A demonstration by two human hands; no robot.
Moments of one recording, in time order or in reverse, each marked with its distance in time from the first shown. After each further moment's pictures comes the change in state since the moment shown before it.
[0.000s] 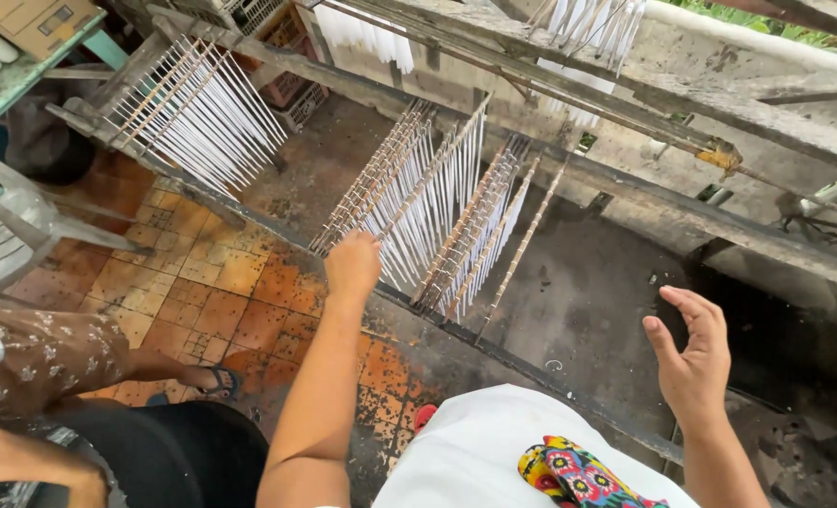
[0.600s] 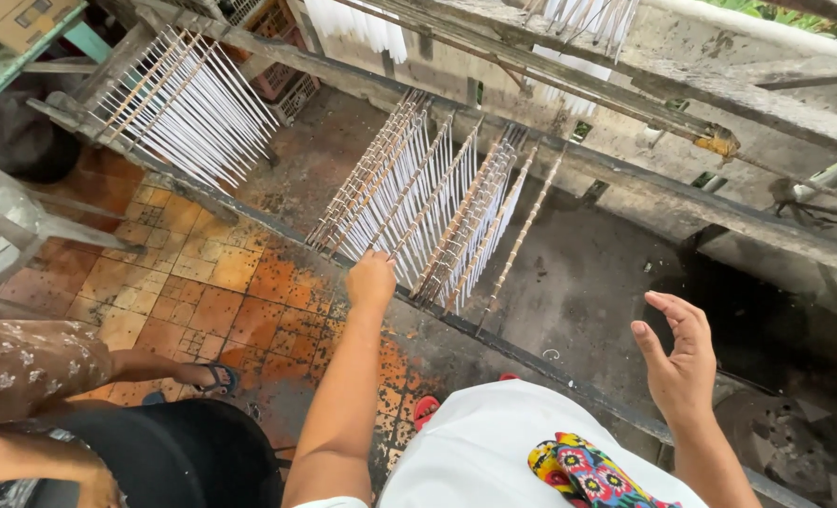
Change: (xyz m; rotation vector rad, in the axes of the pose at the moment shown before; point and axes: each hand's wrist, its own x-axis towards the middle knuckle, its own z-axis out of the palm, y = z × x) left_hand -0.009 -0.010 0.088 -0.081 -0.078 -0.073; right_hand -0.024 -0.010 0.007 0.026 -0.057 0.111
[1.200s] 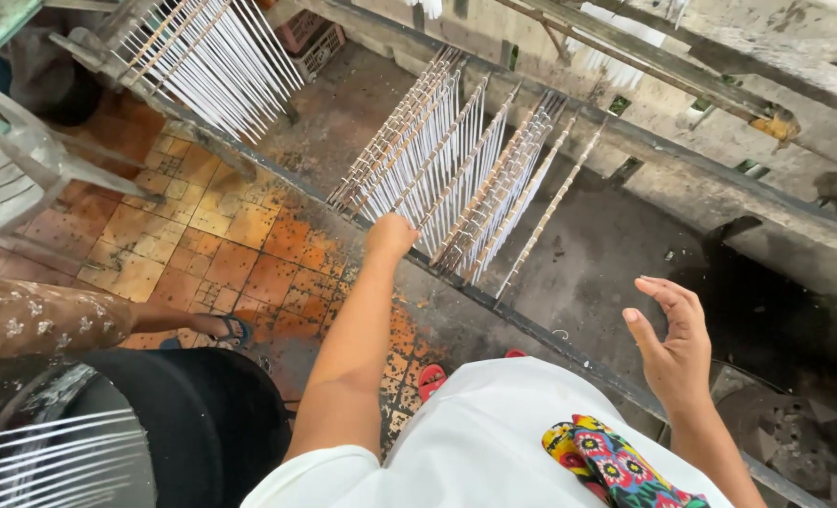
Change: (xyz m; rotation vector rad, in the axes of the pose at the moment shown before) left_hand 0.016 0.017 -0.041 -0.082 -0.380 -0.244; right_hand -0.005 -0.013 0.021 0.028 -0.139 -0.001
